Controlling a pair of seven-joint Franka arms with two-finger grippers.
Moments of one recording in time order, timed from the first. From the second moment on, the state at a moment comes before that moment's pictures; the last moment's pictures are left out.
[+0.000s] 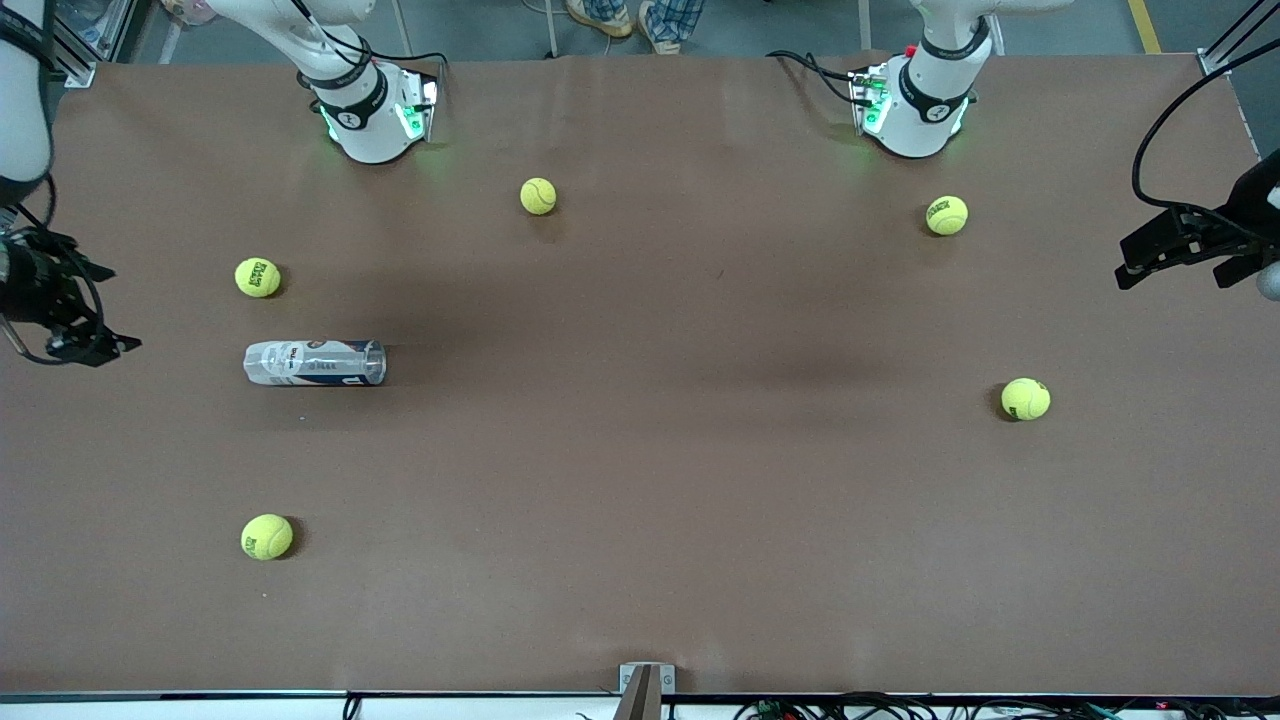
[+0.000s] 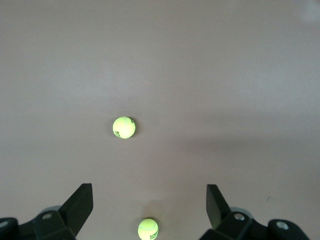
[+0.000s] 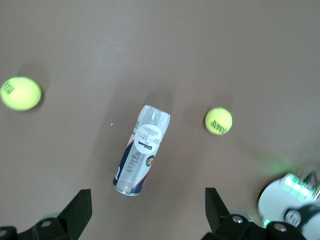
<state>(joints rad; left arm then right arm) -0.05 0.09 0.01 -1.39 0.00 1.52 -0.04 -0.04 0.17 -0.08 -1.59 -0.03 1.54 1.10</state>
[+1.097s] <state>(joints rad) -0.04 0.09 0.01 -1.39 0.00 1.52 -0.04 -0.04 0.32 -0.09 -2.00 -0.02 2.02 1.43</state>
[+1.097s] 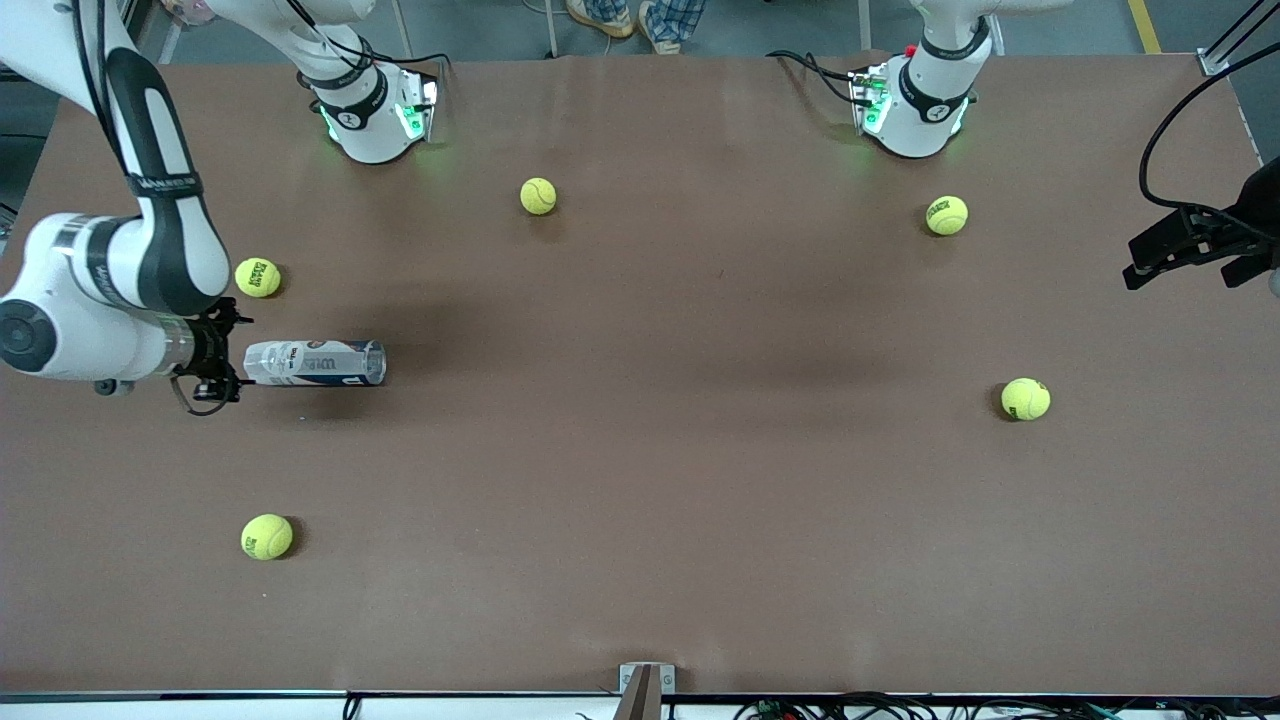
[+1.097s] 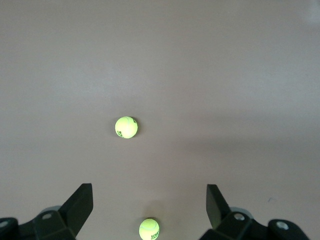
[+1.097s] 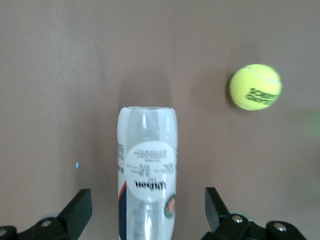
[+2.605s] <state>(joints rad) -0.04 0.09 0.01 -1.39 0.00 1.52 -0.04 -0.04 0.41 -0.09 -2.13 -0.02 2.24 1.43</state>
